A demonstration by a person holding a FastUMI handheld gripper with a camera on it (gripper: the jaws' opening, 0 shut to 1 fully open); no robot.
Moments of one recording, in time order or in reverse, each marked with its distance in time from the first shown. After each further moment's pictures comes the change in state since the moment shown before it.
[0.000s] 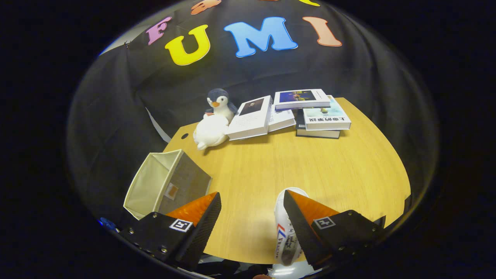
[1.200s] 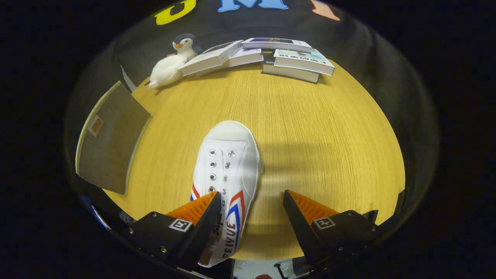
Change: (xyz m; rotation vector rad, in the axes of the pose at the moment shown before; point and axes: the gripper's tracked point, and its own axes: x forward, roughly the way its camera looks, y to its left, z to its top) arm 0.048 -0.107 -0.130 -0.076 0.332 -0.138
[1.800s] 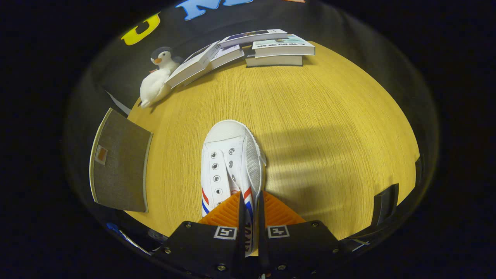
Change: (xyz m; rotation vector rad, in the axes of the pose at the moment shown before) arm -0.004 0.013 -0.004 0.246 0.028 0.061
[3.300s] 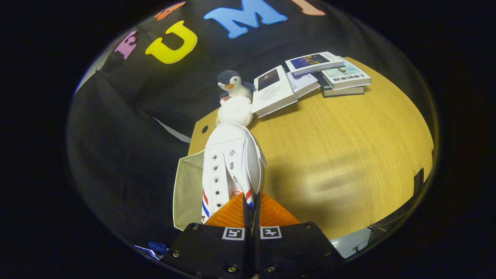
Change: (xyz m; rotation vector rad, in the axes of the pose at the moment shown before) arm -0.099 0.248 0.056 0.047 -0.118 0.304
